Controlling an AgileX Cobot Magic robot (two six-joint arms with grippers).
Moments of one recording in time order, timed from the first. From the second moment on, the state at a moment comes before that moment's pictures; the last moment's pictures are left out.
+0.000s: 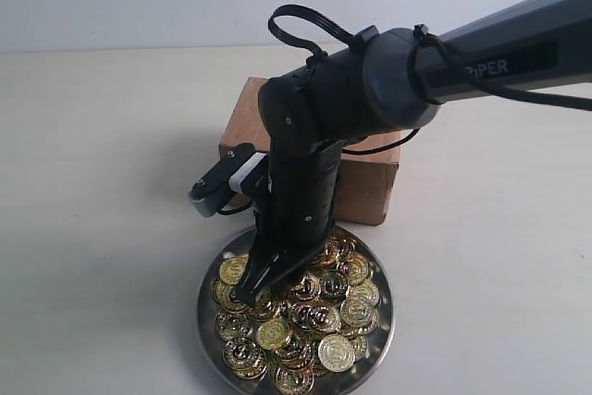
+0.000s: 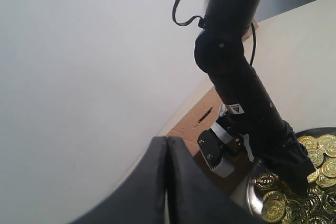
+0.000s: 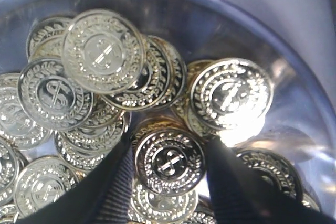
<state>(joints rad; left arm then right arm) -0.28 0.00 -0.19 -1.10 0.54 1.67 0.68 2.09 -1.31 0.11 0.84 -0.28</state>
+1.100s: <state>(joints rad) -0.28 0.00 -0.19 -1.10 0.67 1.75 0.68 1.97 -1.35 0.30 1.14 -0.61</state>
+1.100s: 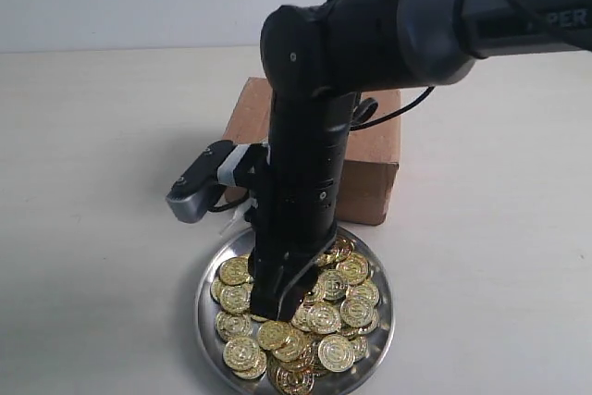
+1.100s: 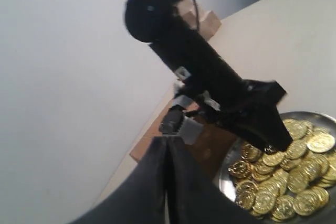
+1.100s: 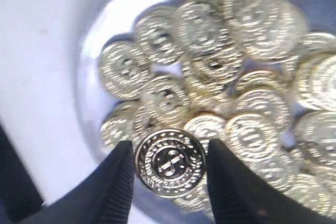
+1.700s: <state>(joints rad) -0.41 0.19 -0.19 -1.07 0.75 2.09 0.72 1.71 -1.35 0.61 1.22 -0.80</state>
